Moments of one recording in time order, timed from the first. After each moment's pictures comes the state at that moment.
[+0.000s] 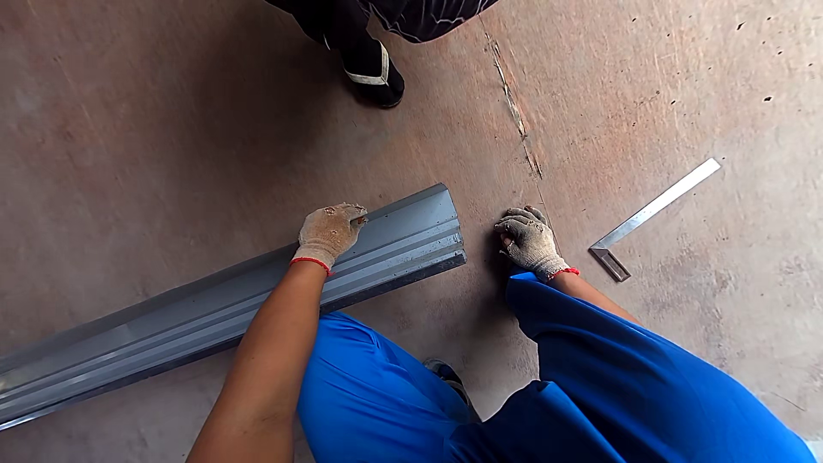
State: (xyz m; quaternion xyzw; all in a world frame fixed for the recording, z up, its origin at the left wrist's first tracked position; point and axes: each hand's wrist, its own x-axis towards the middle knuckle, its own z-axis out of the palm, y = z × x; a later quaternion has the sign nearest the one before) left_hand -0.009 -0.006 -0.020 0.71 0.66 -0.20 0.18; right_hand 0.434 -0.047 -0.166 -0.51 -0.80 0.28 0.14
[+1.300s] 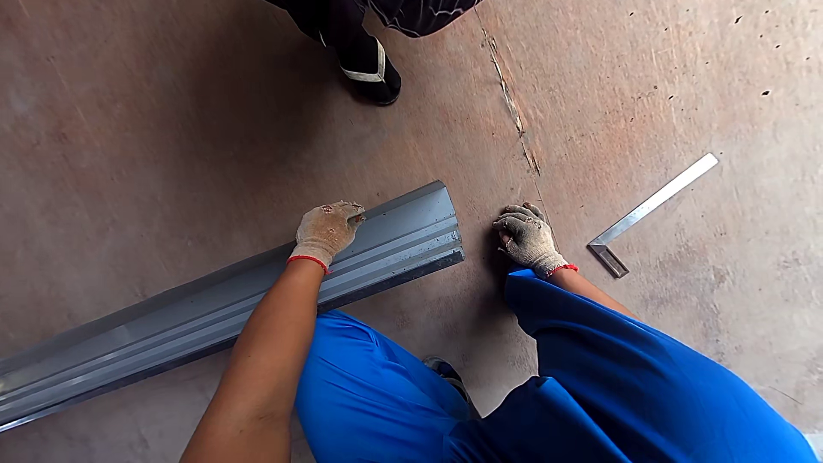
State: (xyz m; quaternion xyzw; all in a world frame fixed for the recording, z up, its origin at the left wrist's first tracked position) left_hand -0.007 -0.005 -0.018 0.70 0.66 -0.21 0.17; right_hand 0.434 -0.048 -0.166 -0.51 -0.80 0.28 0.14
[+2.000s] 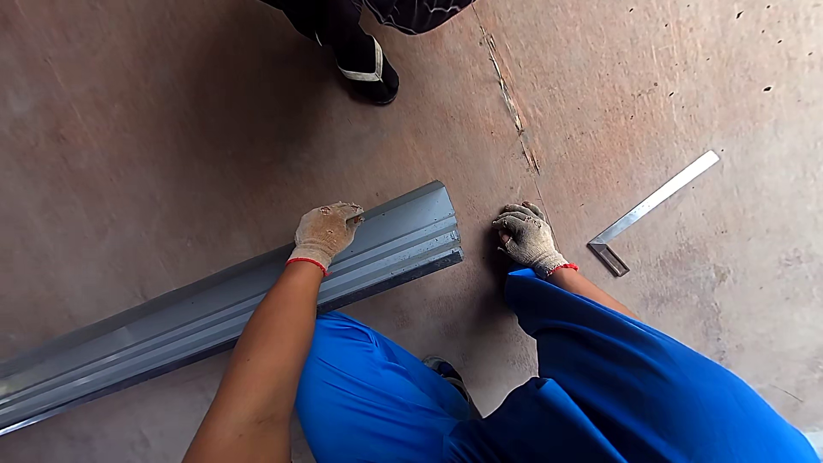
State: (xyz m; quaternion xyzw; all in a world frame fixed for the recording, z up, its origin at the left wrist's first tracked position) left_hand -0.007 -0.005 -0.017 0.70 0.66 -0.20 0.18; right_hand 0.433 -0.044 -0.165 -0.51 -0.80 0.28 0.14
